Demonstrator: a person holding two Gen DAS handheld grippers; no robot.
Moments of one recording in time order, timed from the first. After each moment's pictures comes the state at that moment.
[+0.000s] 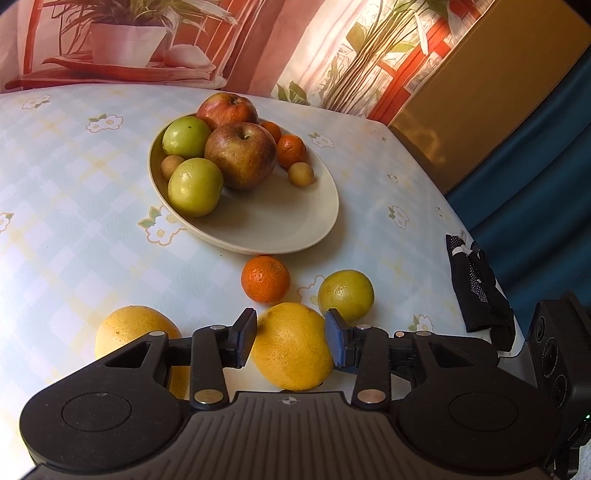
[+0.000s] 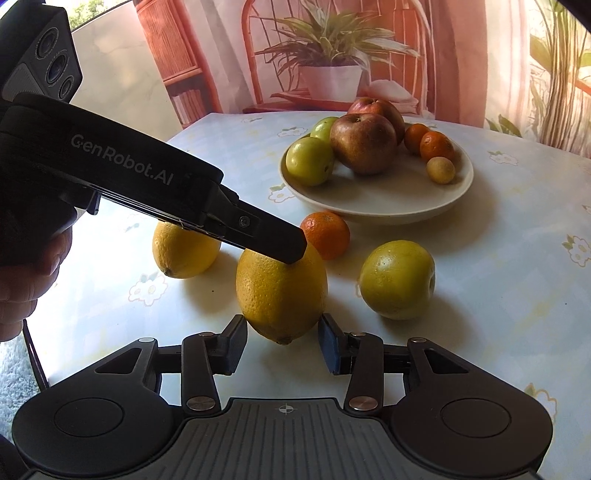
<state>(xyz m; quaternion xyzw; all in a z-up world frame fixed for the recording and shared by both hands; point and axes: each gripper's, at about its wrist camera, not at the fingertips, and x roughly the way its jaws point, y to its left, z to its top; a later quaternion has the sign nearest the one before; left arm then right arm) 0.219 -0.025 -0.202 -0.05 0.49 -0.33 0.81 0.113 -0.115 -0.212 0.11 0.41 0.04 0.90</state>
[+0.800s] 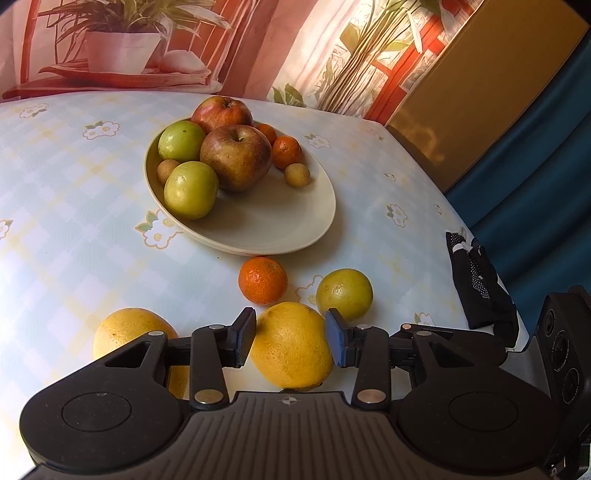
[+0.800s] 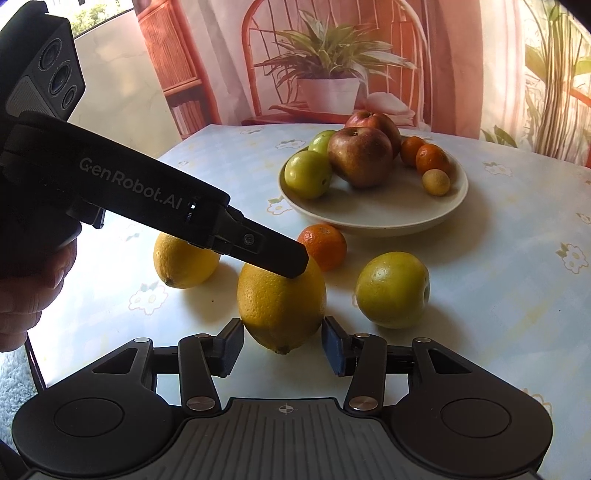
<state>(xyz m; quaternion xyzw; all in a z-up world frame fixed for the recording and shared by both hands) 0.215 -0.027 -0.204 -0.04 0.48 -0.33 0.81 0.110 -0.114 -0.208 0.10 0.40 0.03 0.91</state>
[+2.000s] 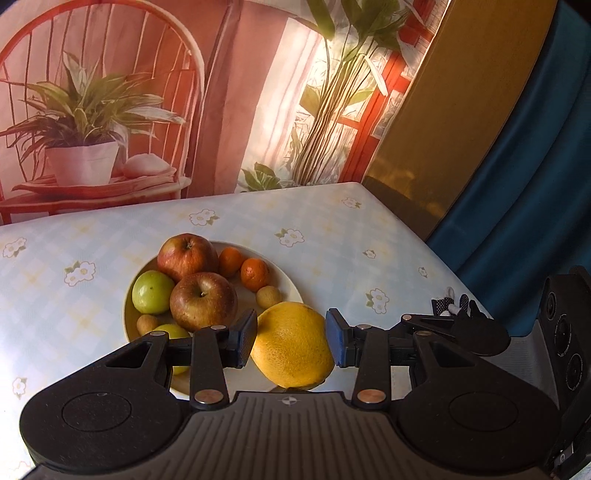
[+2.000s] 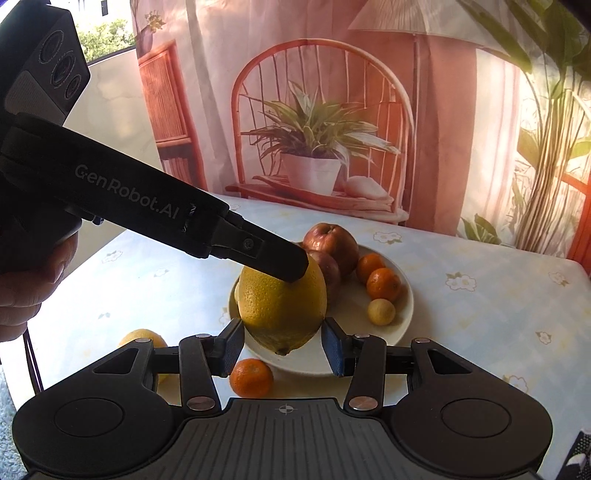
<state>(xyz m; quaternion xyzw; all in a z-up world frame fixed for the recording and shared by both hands) 0.258 -0.078 -0.136 0.01 0.39 -0.35 0.85 0.155 -0.176 -0.144 0.06 0.33 0.02 0.94</state>
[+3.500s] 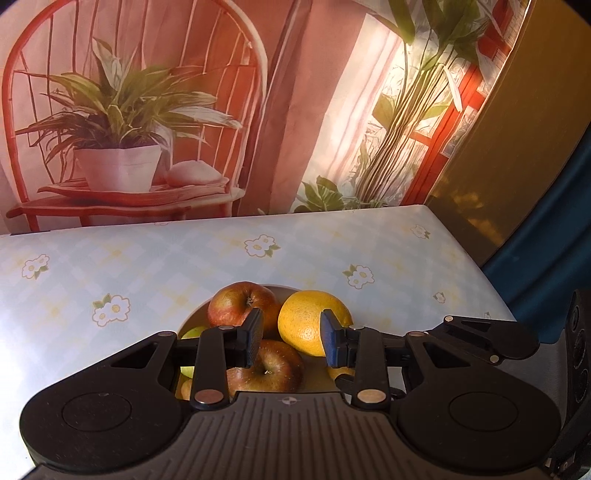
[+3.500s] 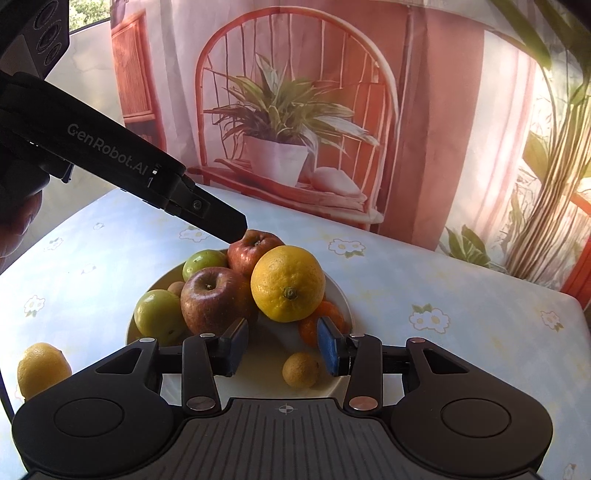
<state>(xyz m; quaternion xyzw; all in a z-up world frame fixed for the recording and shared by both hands) 0.329 -0.083 -0.148 0.01 0.41 -0.27 0.87 0.221 -0.236 -0.167 0.01 0.36 0.01 0.93</state>
